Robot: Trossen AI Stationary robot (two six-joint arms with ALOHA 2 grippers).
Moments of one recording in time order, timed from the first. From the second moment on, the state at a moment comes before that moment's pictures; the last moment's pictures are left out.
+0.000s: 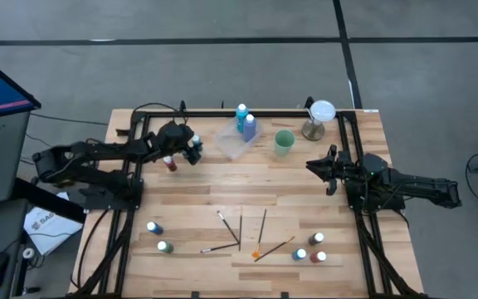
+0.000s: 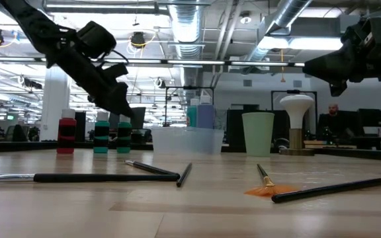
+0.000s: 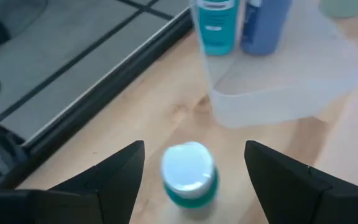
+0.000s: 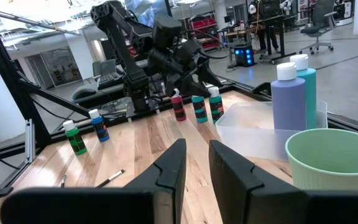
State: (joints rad) left arm 0.52 1.22 0.46 0.14 -0.26 0.02; right arm -0.16 0.03 0.00 0.02 0.05 0.24
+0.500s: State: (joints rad) left arm 0.52 1.23 0.46 0.14 -0.26 0.01; right arm -0.16 0.03 0.00 0.02 0.05 0.24
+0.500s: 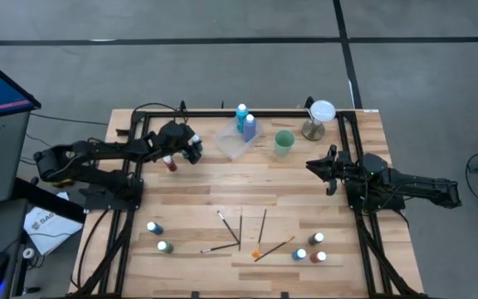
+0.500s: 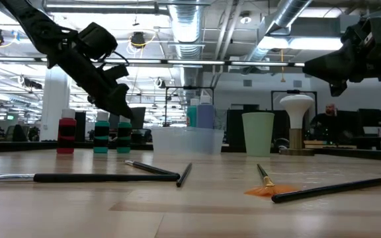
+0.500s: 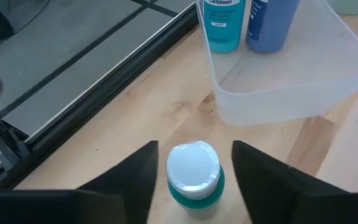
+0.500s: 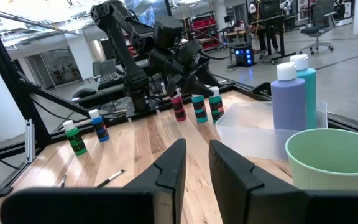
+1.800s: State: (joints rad) left arm 0.50 1.27 0.83 0.14 -0.27 -0.01; right arm -0.16 0.03 0.00 0.02 0.05 0.24
